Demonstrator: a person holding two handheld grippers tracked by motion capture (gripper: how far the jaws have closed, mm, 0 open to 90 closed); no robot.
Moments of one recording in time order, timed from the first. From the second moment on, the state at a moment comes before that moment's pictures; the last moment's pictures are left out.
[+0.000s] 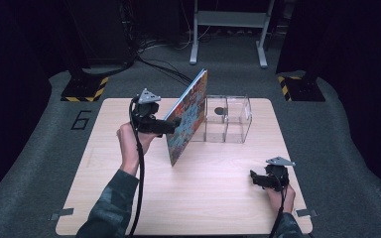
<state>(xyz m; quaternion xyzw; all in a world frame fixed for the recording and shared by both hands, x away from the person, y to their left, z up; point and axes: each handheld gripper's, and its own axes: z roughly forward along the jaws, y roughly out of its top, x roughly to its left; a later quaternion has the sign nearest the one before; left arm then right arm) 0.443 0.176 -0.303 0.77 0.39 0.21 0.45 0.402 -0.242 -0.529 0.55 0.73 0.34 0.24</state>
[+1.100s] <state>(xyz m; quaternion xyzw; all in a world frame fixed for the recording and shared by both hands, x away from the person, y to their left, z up) 0.376 0.271 -0.431 0.77 0.47 0.20 0.38 0.403 -0.244 -0.528 0.54 0.73 0.33 0.24</state>
